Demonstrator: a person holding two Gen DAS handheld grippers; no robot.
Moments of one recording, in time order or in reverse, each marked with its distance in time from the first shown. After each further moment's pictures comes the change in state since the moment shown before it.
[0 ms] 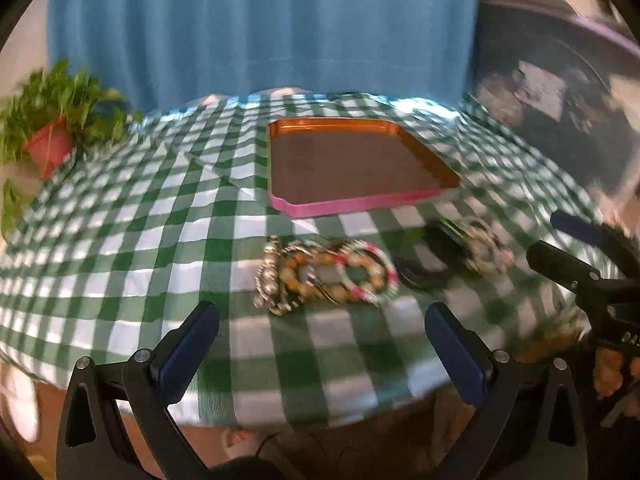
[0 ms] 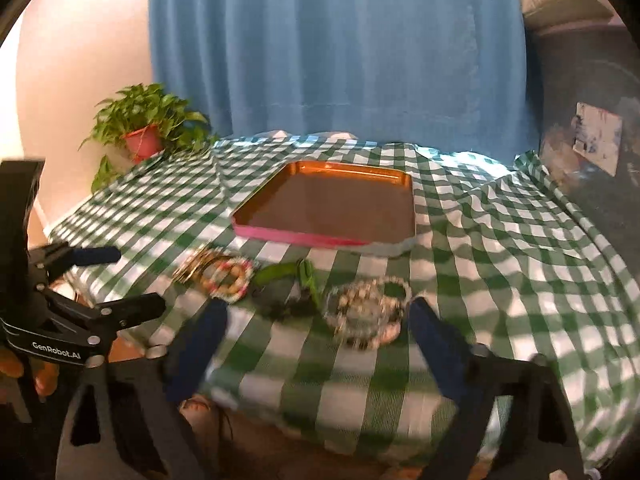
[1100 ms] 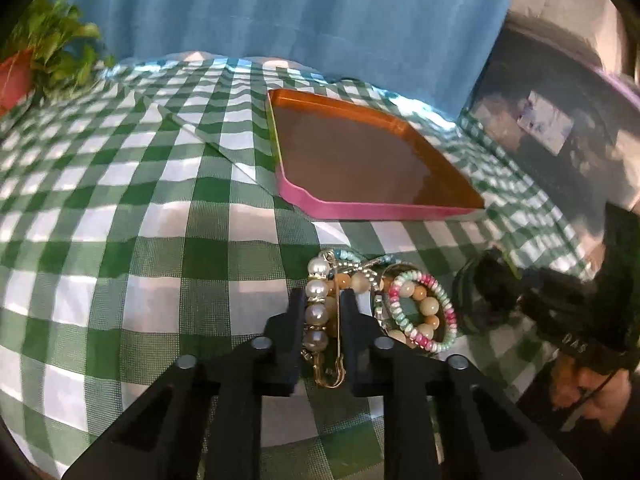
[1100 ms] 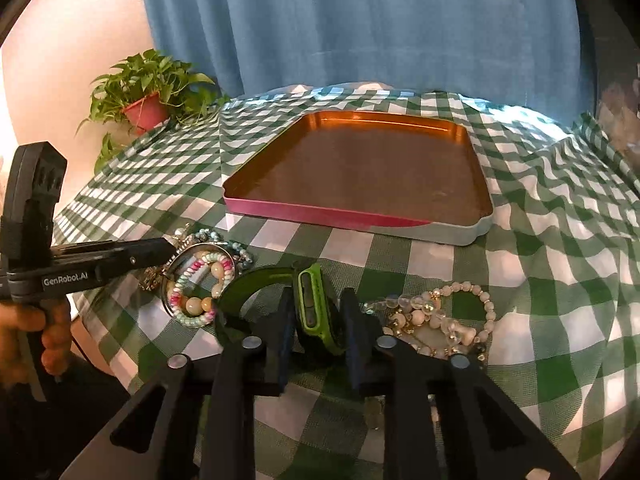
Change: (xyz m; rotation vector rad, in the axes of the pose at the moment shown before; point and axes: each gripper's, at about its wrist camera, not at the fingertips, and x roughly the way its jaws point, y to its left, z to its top) left arm 0.069 0.052 0.011 -0.095 0.043 -0.193; right arm 0.099 -0.001 -0.001 0.010 0.146 0.126
